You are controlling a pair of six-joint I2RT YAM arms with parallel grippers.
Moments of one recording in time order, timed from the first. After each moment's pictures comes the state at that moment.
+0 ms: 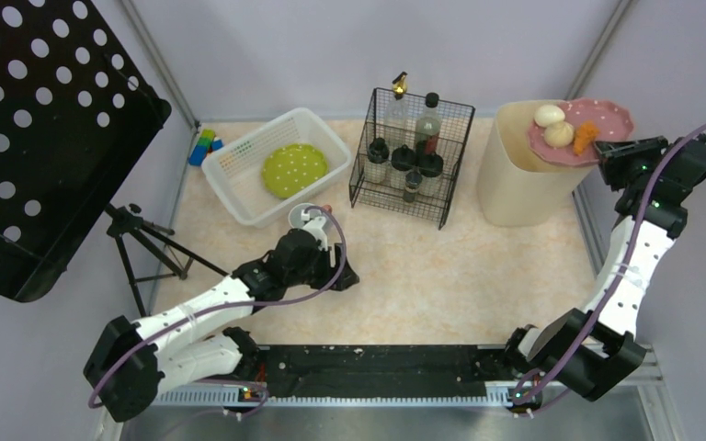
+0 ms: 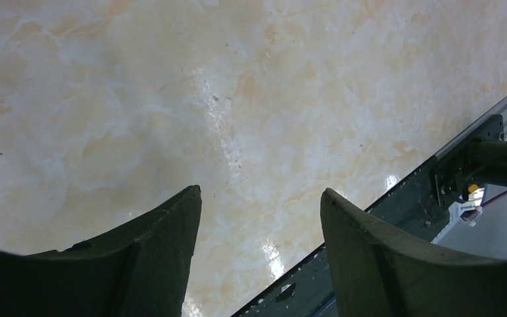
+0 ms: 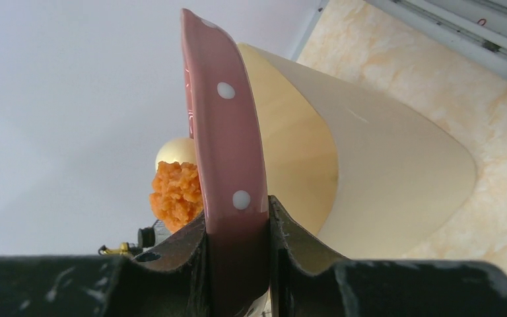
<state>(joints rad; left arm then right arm) -0.75 1.01 0.53 -0.19 0.13 -0.64 -0.63 1.17 1.22 -0.37 -0.41 0.93</state>
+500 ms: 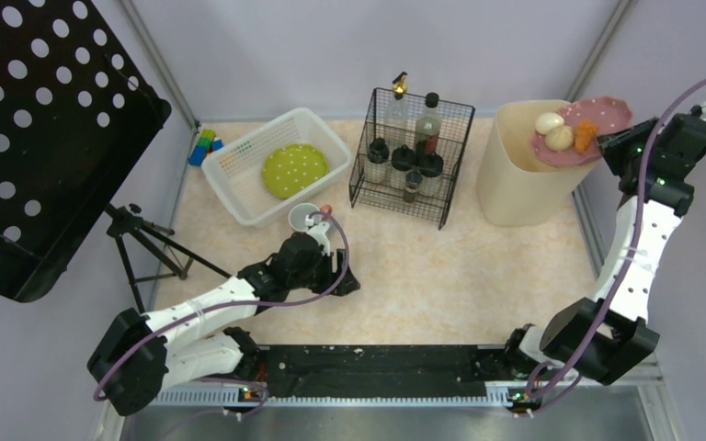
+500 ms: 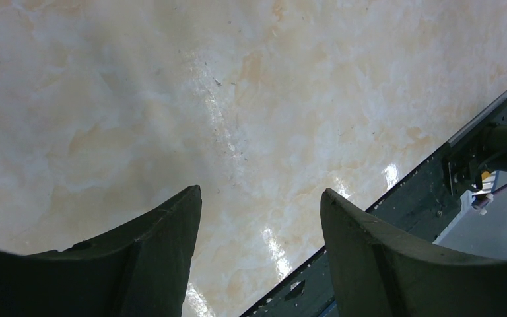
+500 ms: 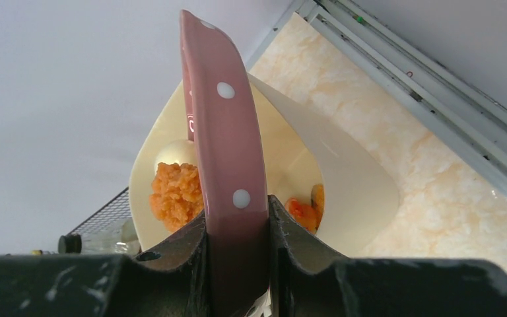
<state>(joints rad) -0.75 1.06 0.48 -0.12 0.18 -0.63 -0.56 1.26 1.39 -0.52 -0.27 0.67</state>
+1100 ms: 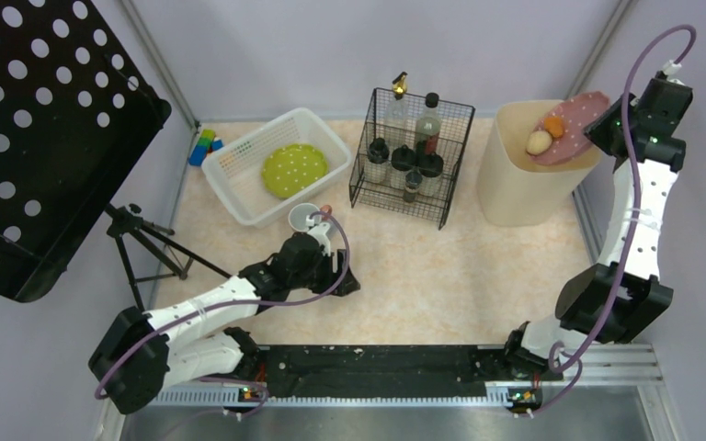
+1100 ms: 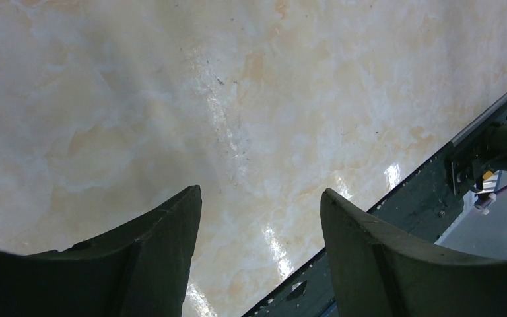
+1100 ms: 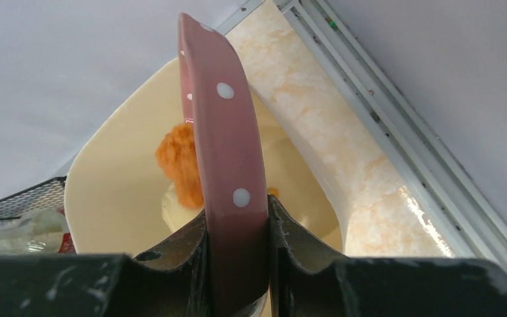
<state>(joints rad) -0.75 1.07 0.48 -0.12 0.18 -0.63 -0.42 1.49 1.65 -0.68 -0.13 0.42</state>
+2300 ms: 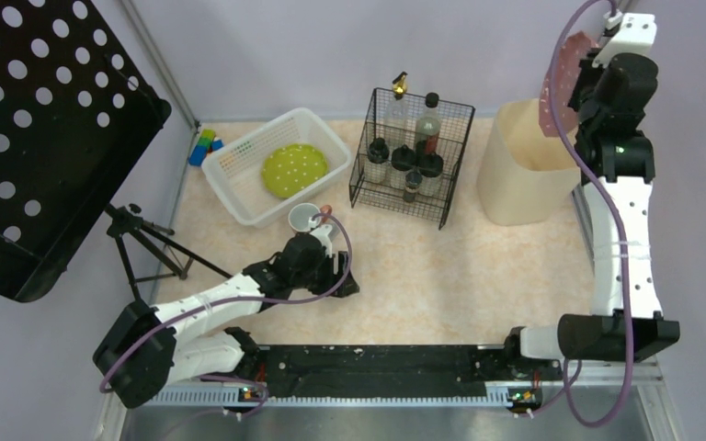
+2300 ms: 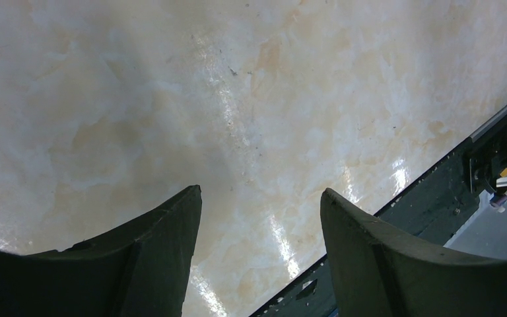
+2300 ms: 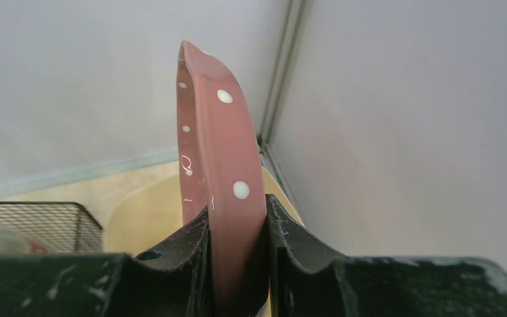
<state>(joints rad) -0.74 1.12 0.48 -0.12 0.19 -0.62 -0.06 1.37 1.71 -0.44 0.31 -0.11</state>
